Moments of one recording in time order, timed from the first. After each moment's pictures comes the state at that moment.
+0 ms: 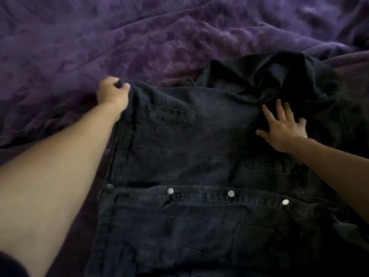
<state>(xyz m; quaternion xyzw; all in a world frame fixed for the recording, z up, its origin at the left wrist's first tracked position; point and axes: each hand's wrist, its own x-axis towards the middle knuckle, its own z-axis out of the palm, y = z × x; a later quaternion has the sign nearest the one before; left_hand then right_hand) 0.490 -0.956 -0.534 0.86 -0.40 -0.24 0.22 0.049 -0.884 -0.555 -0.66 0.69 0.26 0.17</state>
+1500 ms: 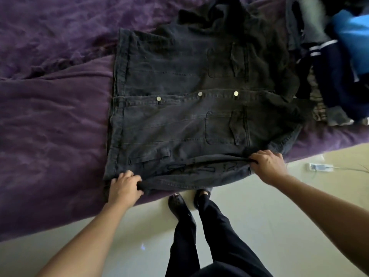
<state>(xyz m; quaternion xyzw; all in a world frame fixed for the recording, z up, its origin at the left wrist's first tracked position) 0.477 -0.401 -0.485 0.66 -0.67 -0.24 -0.24 0.043 -0.413 -0.464 -0.66 0.71 0.18 0.18</state>
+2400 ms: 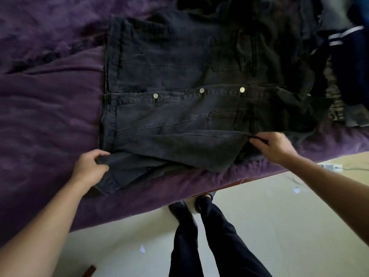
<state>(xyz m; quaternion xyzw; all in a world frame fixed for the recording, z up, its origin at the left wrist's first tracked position) 0.527 -0.480 -0.477 0.81 -0.44 -0.38 0.02 0.035 -0.477 -0.475 -0.61 0.74 -0.01 0.29</state>
